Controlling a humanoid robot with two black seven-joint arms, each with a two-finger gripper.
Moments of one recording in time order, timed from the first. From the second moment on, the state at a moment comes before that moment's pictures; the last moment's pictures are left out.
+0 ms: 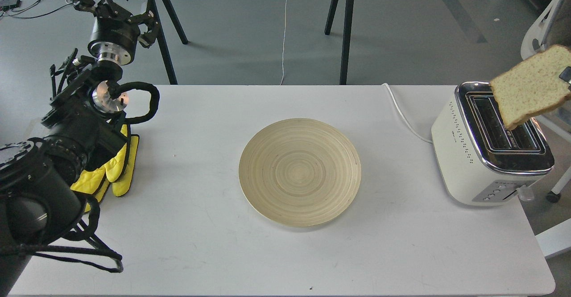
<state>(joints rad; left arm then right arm) -1.09 0.07 -0.46 -0.01 -0.38 -0.49 -0.44 0.83 -1.39 0.09 1.48 -1.06 -0.30 0.24</state>
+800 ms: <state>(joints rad) -1.09 0.07 -0.46 -0.01 -0.38 -0.49 -0.44 0.79 -1.20 0.10 1.44 -1.04 -0.38 0.22</state>
